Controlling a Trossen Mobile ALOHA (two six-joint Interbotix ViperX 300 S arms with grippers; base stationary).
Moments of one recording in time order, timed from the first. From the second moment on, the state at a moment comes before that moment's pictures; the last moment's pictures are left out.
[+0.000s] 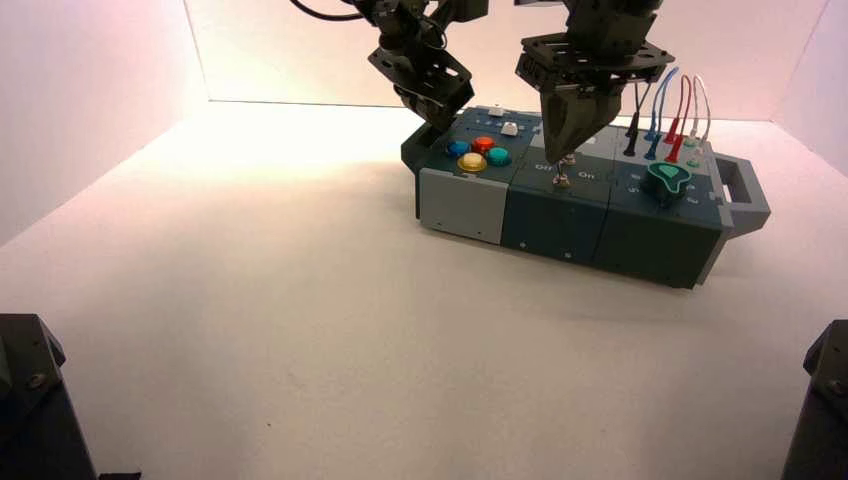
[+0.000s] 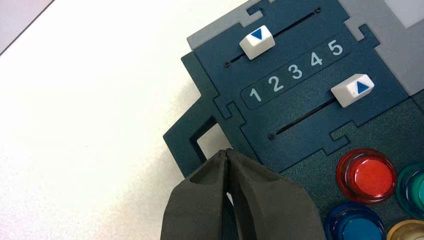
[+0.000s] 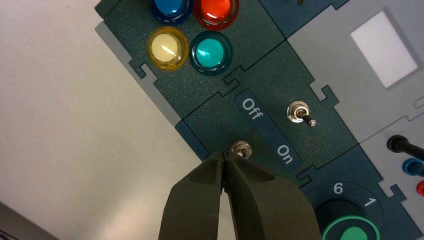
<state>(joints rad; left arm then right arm) -0.58 0.52 0.17 -0.23 0.35 0.54 0.44 -0.02 0.71 0.13 0.67 -0.13</state>
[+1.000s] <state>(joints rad) -0.58 0.52 0.17 -0.23 0.35 0.54 0.44 -0.01 0.68 0.08 0.70 -0.13</state>
